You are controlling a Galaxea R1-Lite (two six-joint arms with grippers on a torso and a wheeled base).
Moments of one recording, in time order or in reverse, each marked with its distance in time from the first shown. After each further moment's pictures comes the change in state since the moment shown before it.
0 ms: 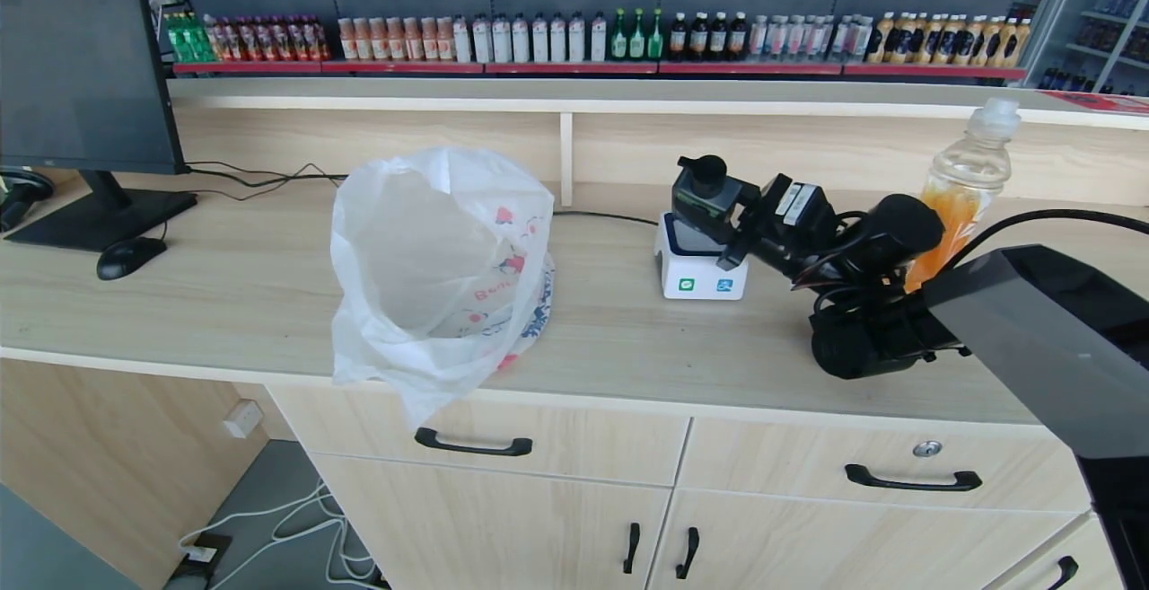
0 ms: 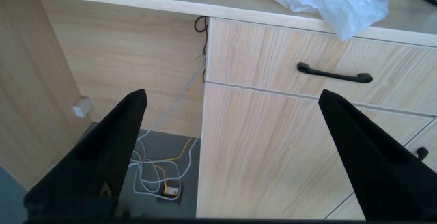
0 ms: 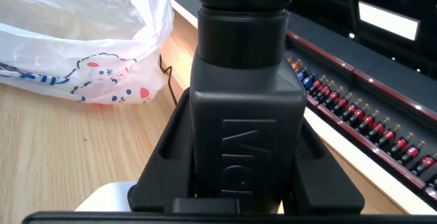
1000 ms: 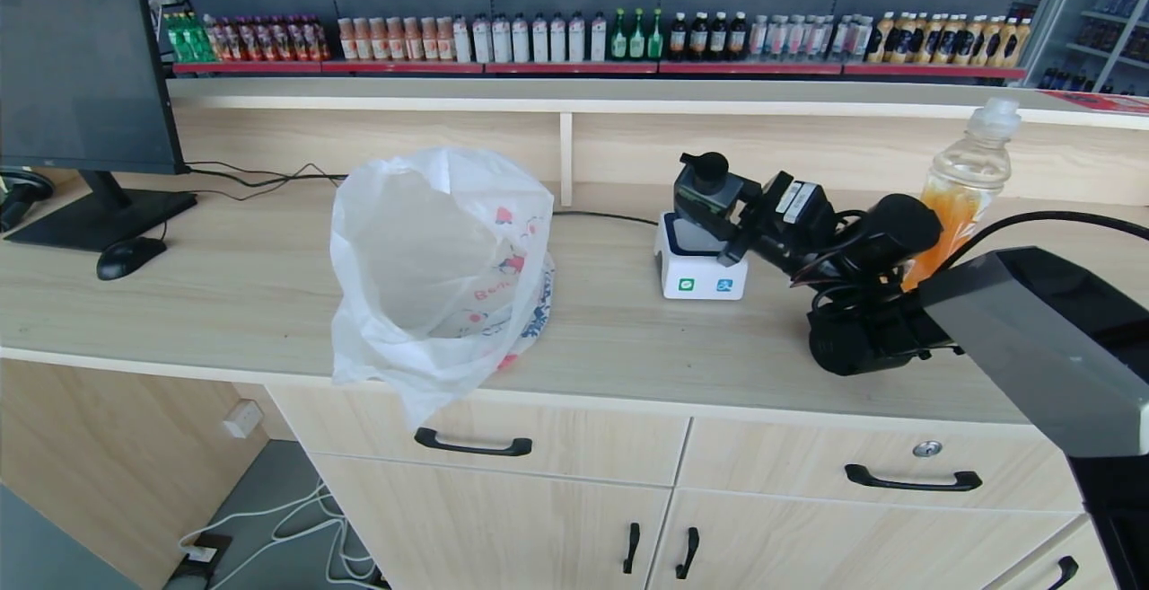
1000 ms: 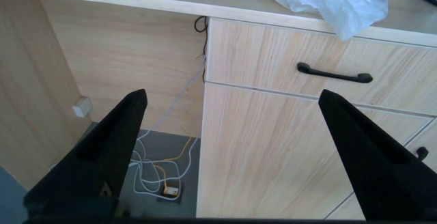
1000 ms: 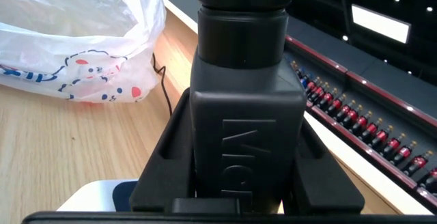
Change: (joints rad) left arm 0.000 0.000 0.000 0.000 0.000 0.000; right arm -0.003 0.022 -0.041 0.000 -0.006 0.005
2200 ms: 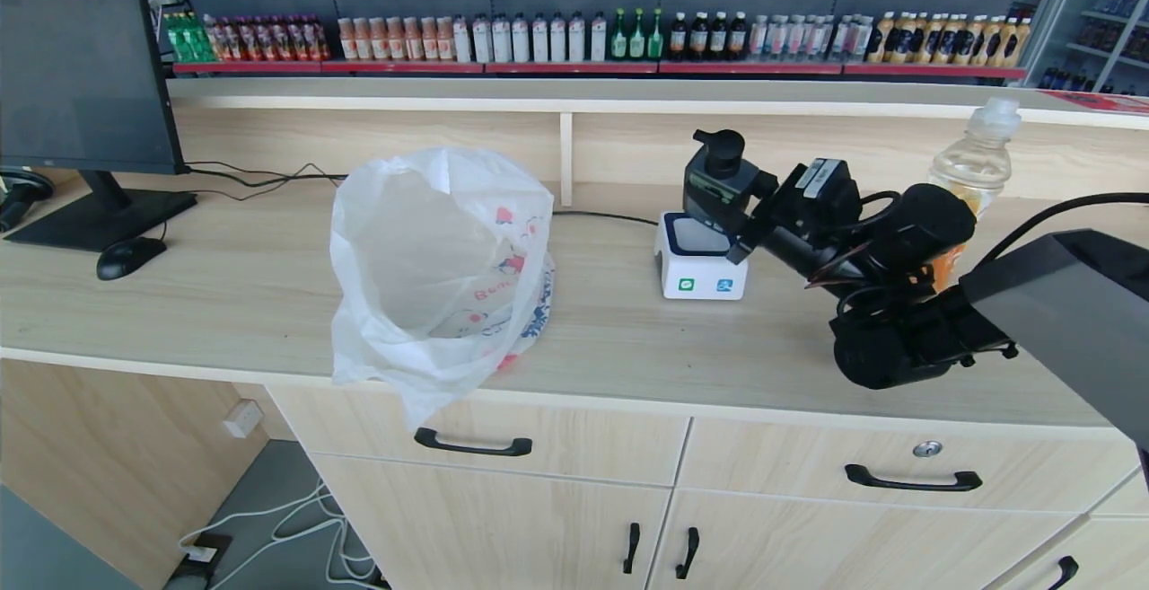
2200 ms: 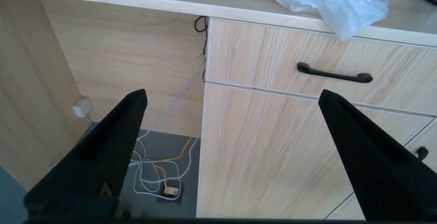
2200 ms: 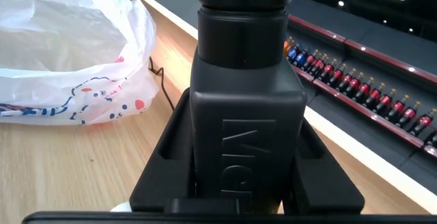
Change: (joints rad) left arm 0.000 0.000 0.000 0.000 0.000 0.001; right arm 0.029 -0.158 0.237 0.001 -0.134 0.057
